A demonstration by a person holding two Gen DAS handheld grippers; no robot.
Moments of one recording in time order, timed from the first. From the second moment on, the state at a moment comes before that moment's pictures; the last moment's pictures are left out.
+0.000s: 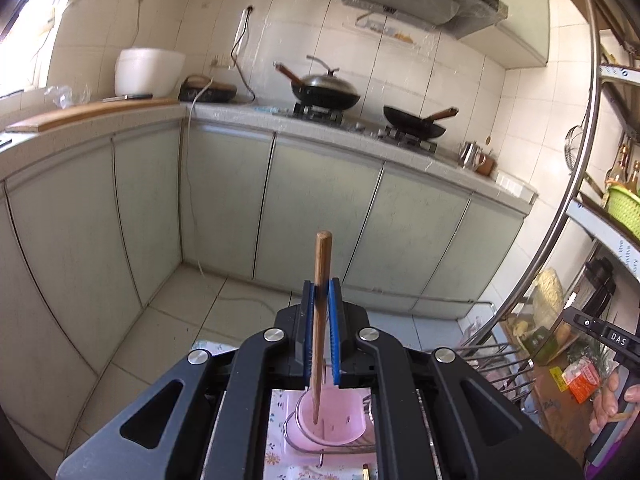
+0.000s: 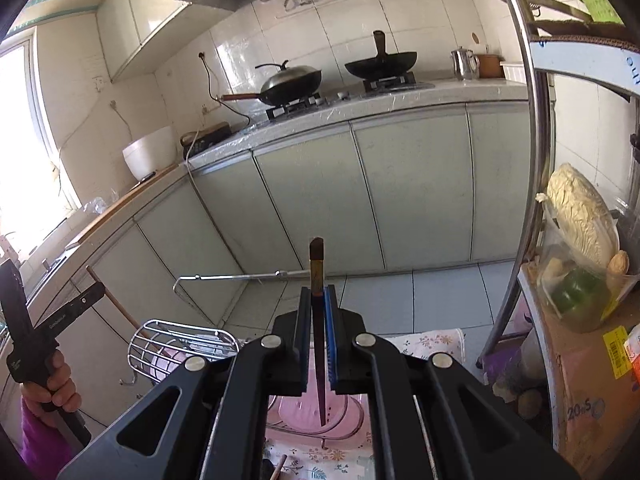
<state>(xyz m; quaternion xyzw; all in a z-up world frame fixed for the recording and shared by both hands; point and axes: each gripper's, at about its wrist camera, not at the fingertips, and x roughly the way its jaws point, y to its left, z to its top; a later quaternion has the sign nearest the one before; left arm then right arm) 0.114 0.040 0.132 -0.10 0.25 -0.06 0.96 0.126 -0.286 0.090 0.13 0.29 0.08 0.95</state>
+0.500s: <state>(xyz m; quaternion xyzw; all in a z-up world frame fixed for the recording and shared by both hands) 0.120 0.029 0.089 -0.09 0.28 -0.03 0.95 0.134 -0.272 0.052 0.12 0.32 0.08 0.93</state>
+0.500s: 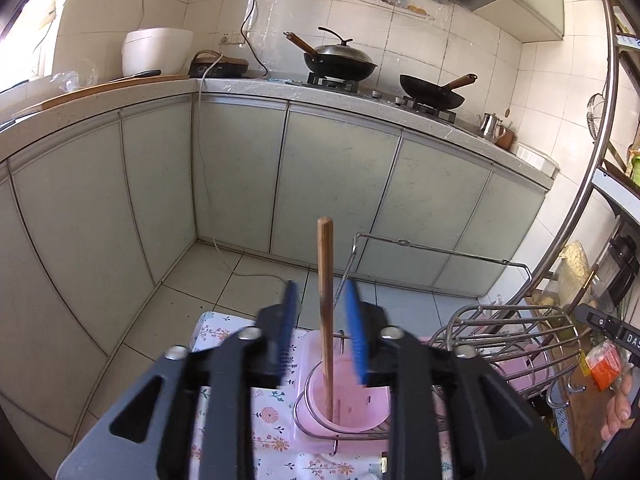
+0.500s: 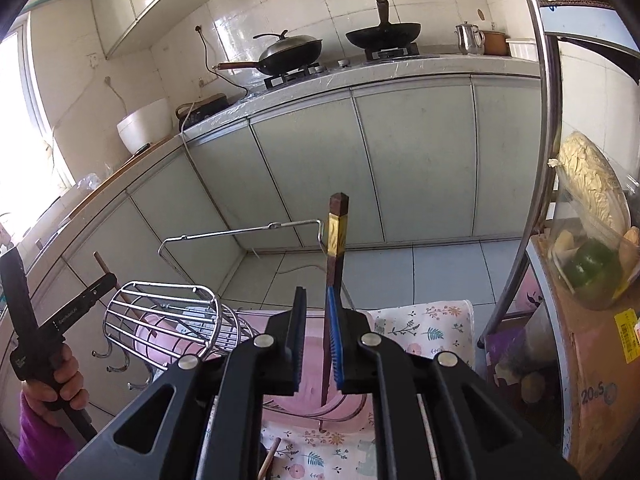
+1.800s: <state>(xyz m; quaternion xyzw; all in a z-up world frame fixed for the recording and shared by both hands) 0.036 0.021 0.069 -0.06 0.29 0.01 0.96 0.045 -0.263 -0.010 0.16 0.37 0.10 0.91</state>
